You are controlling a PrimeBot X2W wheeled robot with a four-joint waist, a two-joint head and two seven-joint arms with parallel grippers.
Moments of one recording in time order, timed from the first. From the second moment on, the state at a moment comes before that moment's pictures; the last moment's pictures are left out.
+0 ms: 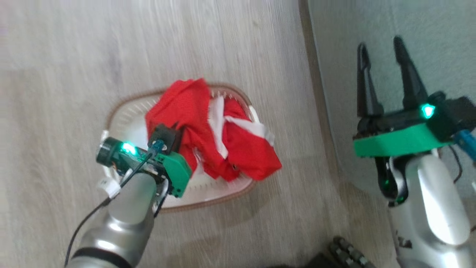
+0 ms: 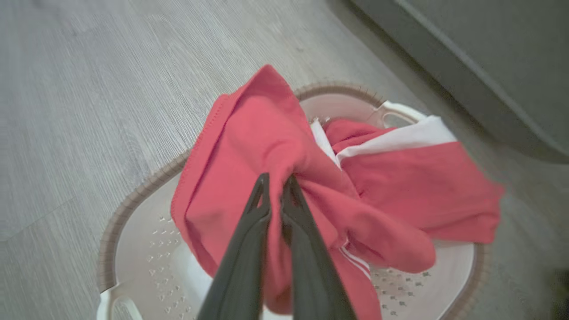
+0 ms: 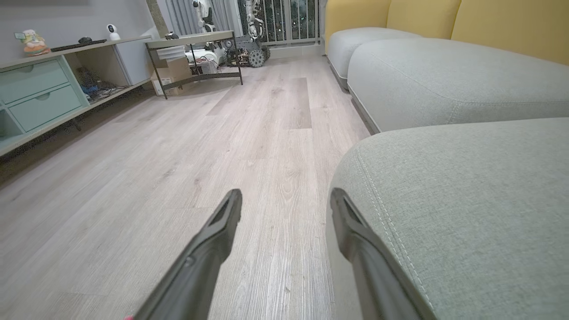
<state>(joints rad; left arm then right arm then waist) -0.65 0.06 -0.50 1.00 -0.04 -0.01 -0.25 -0.37 -0.05 0.06 0.07 0.20 0.13 -0.26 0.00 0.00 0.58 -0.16</state>
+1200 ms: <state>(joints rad) -0.63 0.04 -0.67 0.64 -0.40 0.00 -0.18 -0.07 -0.05 0.18 0.26 0.16 0.13 -0.26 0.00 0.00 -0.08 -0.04</state>
